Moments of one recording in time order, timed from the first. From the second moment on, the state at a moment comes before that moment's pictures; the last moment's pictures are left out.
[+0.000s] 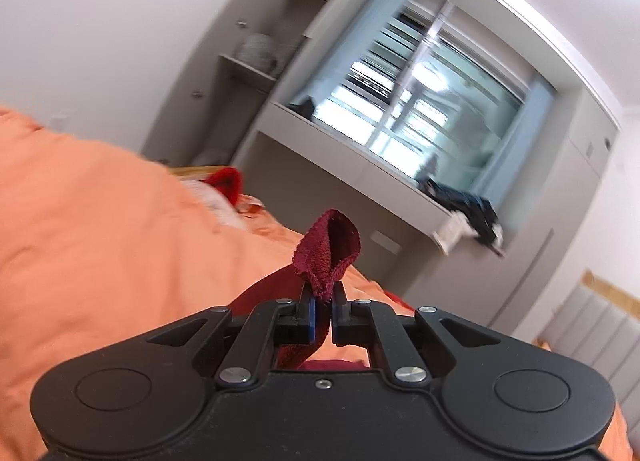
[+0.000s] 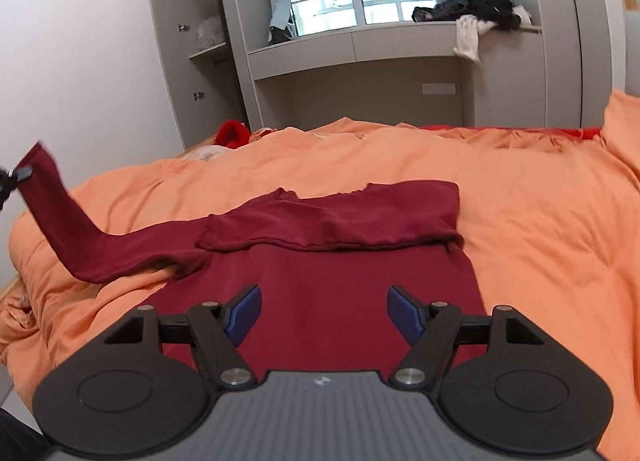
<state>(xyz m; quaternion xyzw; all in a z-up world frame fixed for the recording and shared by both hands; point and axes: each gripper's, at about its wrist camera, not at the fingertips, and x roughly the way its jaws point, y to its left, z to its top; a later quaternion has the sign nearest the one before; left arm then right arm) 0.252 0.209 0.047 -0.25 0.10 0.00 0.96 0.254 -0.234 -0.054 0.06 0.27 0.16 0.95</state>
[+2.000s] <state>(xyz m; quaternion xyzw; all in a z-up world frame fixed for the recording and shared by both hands) 0.397 -0.026 -0.050 0.17 0.24 0.03 0.96 0.260 -0.327 -0.049 0.11 0.24 0.12 0.96</state>
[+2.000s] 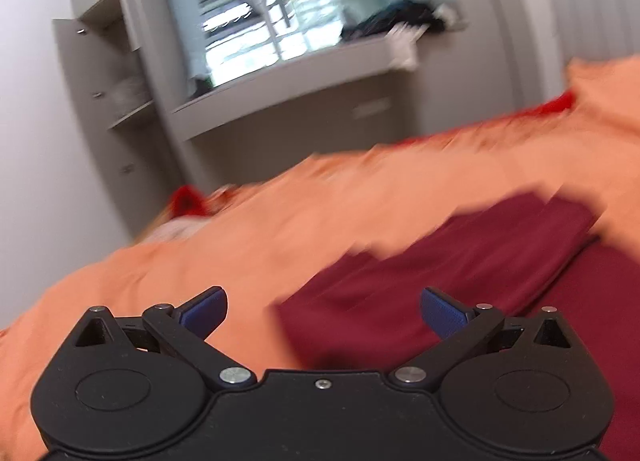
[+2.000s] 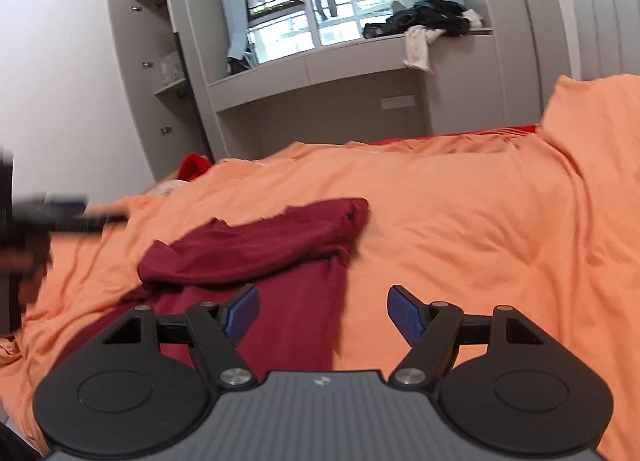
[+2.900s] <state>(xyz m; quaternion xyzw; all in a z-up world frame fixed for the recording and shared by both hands) 0.432 0.047 -0.138 0.22 0.31 0.16 0.91 0.407 -0.289 -0.080 0.09 0.29 0.11 0.95</state>
